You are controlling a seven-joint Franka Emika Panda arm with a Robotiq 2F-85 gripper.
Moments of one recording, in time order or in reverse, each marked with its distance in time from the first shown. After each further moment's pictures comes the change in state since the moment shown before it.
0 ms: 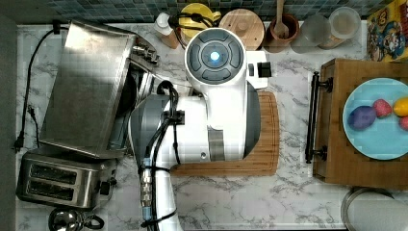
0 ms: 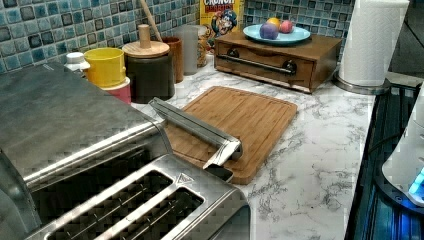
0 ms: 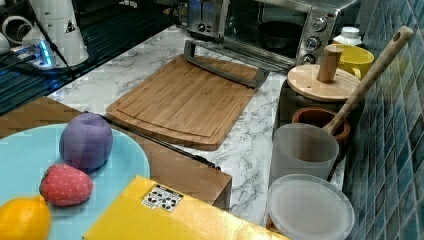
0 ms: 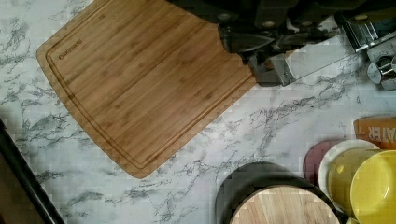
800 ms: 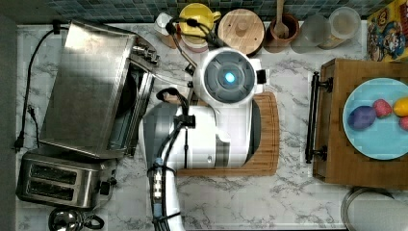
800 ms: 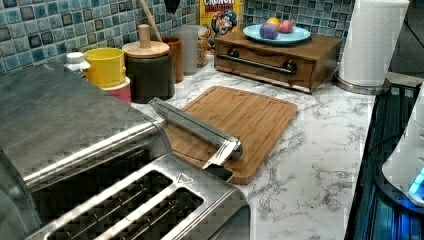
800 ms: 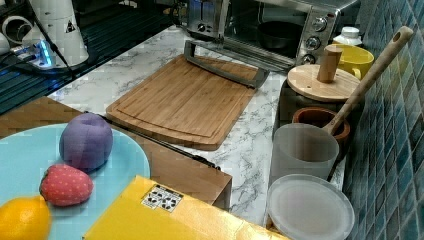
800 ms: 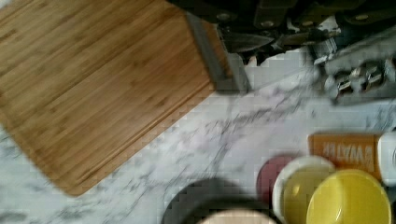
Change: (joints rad) arm -0.003 -0.054 -0.008 -0.194 0.177 0.221 -0.129
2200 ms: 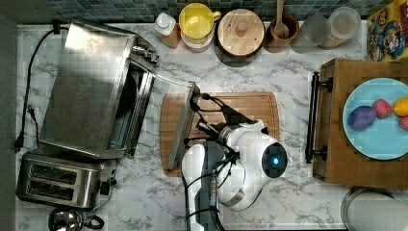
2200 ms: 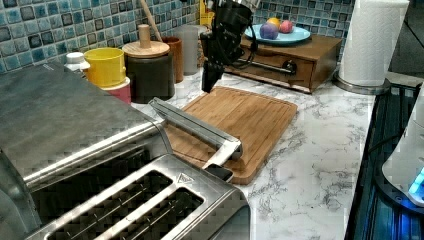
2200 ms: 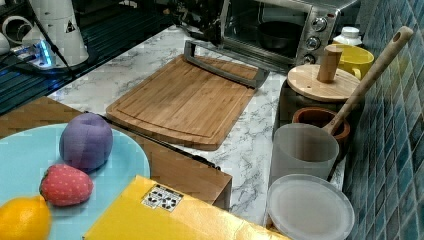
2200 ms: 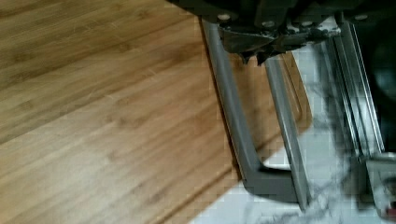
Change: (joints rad) arm -0.011 -0.088 -0.063 -0.609 0.628 0.436 -0.784
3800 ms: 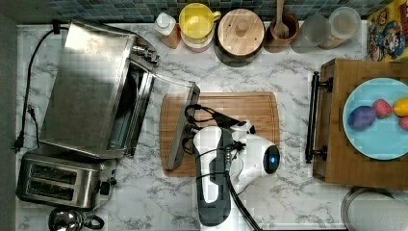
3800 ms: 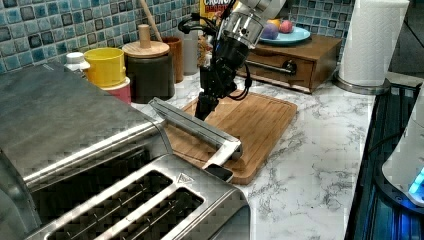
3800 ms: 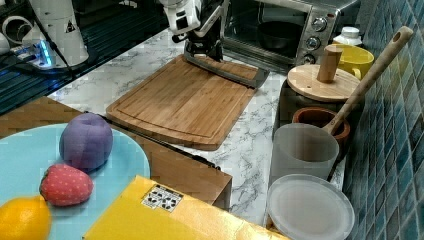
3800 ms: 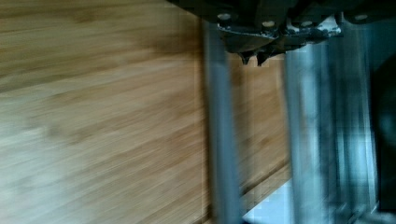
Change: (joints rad) arm 0.015 0.186 0.019 0.031 0.387 -0.042 -0.499
